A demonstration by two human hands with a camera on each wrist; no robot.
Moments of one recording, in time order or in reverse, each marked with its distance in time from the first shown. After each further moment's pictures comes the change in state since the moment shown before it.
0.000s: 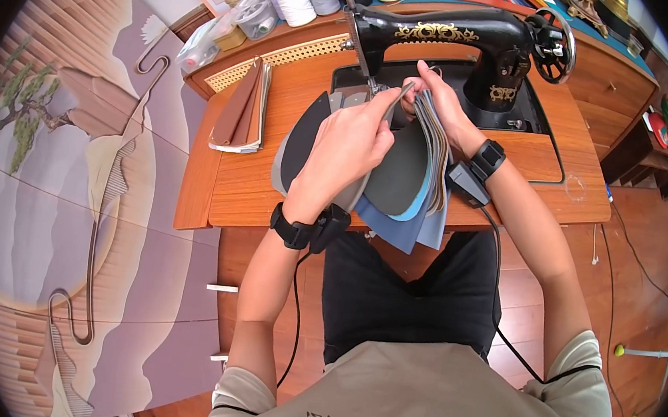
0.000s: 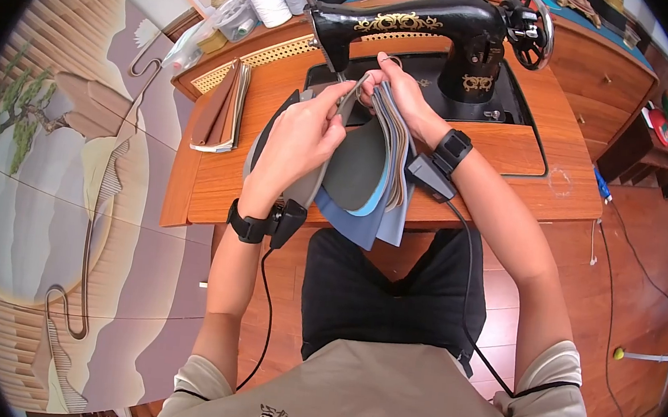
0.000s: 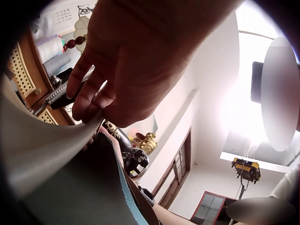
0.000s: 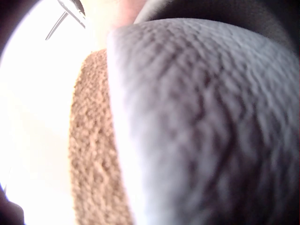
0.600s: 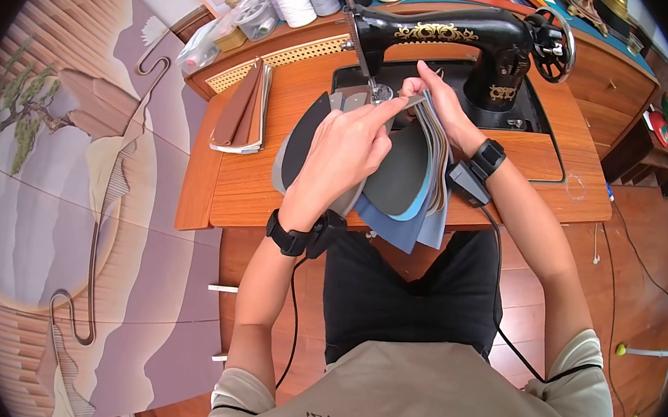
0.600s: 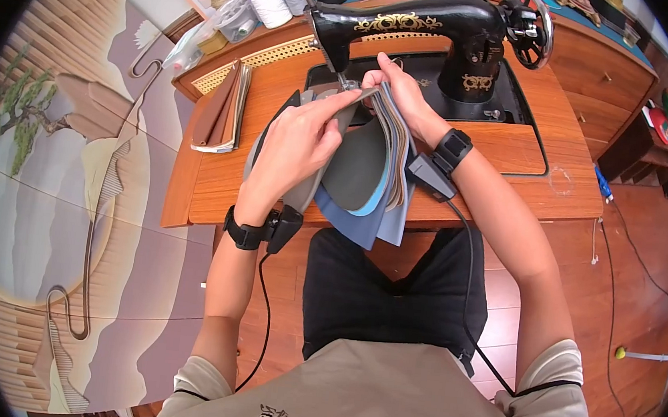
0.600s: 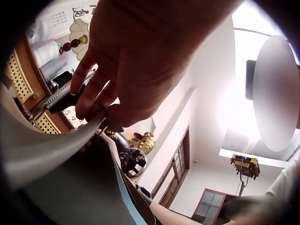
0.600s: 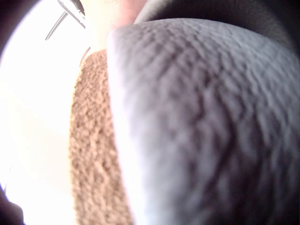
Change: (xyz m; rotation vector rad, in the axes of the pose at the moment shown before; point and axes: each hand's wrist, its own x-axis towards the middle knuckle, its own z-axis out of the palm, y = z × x) left_hand -0.005 0.000 -0.005 0.006 0.034 0.123; right_hand 0.003 0.002 -0.006 -0.060 0.026 0.011
